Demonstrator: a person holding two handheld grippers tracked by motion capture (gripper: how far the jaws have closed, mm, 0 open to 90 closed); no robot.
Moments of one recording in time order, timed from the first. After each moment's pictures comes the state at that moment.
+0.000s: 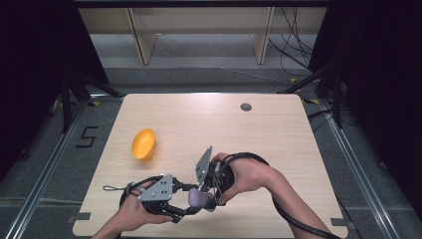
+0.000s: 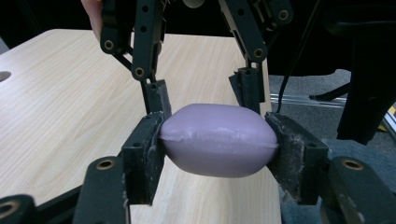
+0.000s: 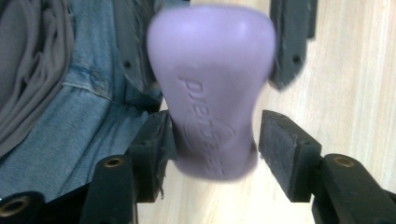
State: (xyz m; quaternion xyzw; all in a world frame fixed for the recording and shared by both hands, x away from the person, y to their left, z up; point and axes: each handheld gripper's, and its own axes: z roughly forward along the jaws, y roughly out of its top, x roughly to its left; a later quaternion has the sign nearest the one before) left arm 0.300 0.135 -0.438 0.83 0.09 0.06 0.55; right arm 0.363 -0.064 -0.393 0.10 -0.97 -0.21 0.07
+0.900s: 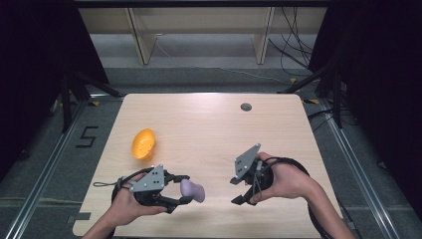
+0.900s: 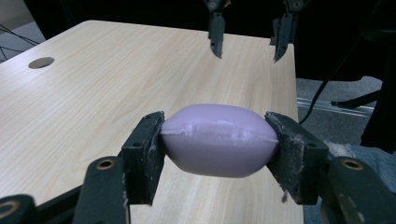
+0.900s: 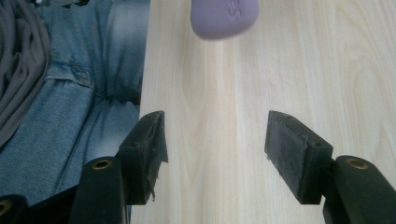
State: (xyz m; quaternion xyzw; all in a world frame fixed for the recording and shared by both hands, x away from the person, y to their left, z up) left arm 0.312 0.154 -0.428 0.83 0.13 0.08 0.54; right arm 0.354 -0.154 -0.388 -0.02 -0.96 -0.27 0.03
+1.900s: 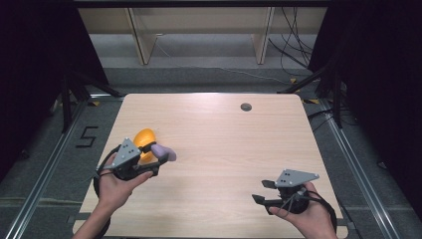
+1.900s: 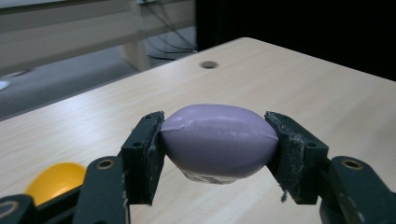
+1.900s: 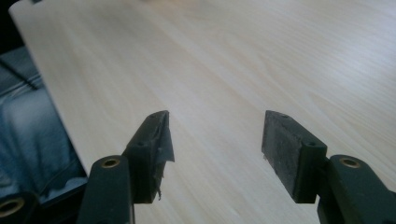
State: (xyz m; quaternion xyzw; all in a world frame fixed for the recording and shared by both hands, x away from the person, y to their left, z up) left arm 0.349 0.203 -0.405 0.73 0.36 0.26 0.52; right arm 0.292 -0.232 -0.422 -0.32 -0.85 -0.41 -0.11
